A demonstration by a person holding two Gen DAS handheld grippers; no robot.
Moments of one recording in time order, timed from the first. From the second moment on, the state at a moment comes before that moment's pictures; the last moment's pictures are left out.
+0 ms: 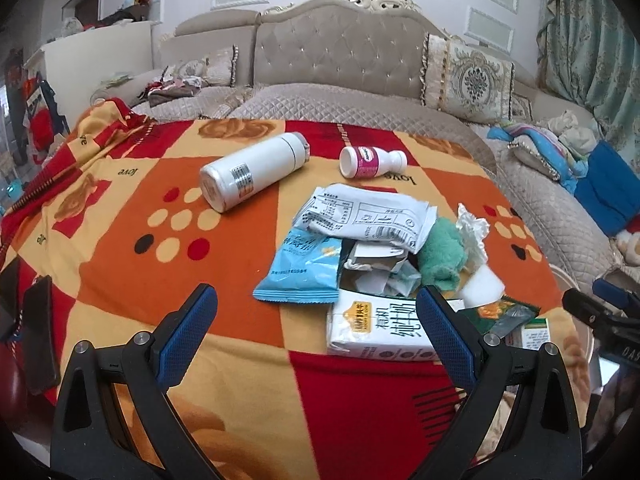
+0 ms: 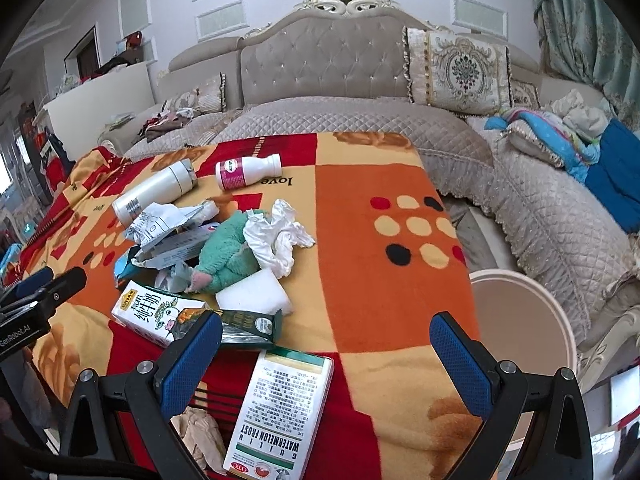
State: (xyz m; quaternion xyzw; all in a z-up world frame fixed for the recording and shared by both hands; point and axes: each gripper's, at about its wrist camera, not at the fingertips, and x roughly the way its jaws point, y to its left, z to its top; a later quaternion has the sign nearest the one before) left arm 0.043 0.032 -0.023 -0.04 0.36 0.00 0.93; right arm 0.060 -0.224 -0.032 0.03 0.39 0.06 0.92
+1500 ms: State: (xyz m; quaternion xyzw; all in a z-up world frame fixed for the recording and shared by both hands) left arm 0.152 0.063 -0.086 0.01 0.50 -0.05 0.86; right arm 0.237 -0.185 -0.091 0.04 0.53 0.21 0.82
